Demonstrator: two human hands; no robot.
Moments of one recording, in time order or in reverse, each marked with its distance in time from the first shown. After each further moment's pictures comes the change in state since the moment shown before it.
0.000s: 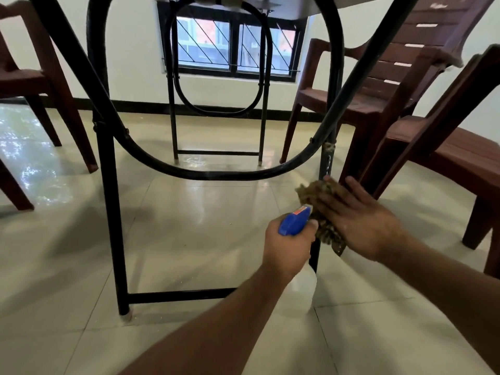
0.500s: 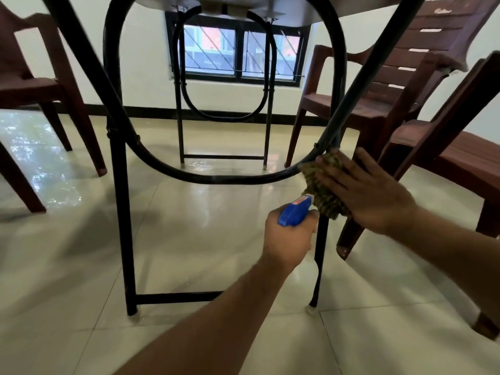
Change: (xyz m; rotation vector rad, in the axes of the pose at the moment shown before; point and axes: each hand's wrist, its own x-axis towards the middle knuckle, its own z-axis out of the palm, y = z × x) left_hand 0.001 0.033 -0.006 0.028 0.018 0.006; right_hand 0.023 0.039 -0.032 -0.210 0.068 0.003
